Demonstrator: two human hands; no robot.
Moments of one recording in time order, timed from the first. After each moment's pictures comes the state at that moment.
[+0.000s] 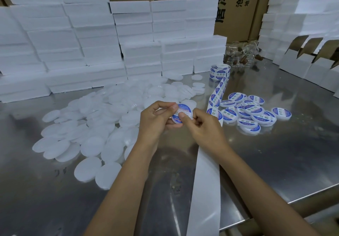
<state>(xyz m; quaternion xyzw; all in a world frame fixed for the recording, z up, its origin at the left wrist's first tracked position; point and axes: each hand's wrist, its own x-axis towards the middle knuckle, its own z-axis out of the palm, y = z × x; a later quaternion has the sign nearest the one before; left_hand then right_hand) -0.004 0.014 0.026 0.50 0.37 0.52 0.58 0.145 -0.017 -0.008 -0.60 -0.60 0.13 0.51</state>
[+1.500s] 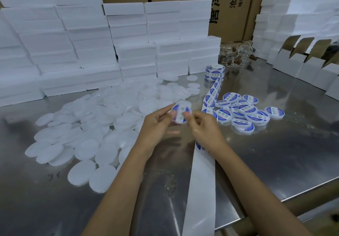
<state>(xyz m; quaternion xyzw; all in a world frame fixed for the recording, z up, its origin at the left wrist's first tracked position) 0.005 0.023 0.009 0.57 0.38 0.45 0.57 0.157 -0.016 -0.003 -0.62 -0.58 0.17 0.50</state>
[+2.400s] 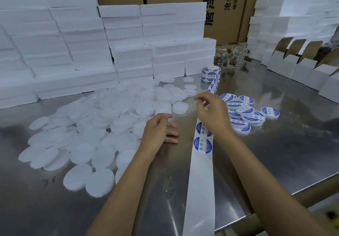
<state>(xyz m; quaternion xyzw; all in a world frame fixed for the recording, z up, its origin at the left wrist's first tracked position) 0.016 0.024 0.003 0.55 0.46 0.42 0.56 0.195 0.014 0.012 -0.65 -0.55 0.02 0.53</state>
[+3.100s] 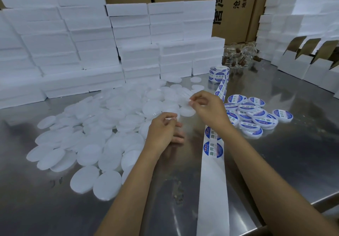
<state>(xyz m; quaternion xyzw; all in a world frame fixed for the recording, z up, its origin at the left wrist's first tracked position) 0.012 0.029 0.013 0.55 0.48 0.42 0.54 0.176 0.039 0.022 -0.62 -0.55 0.17 0.53</state>
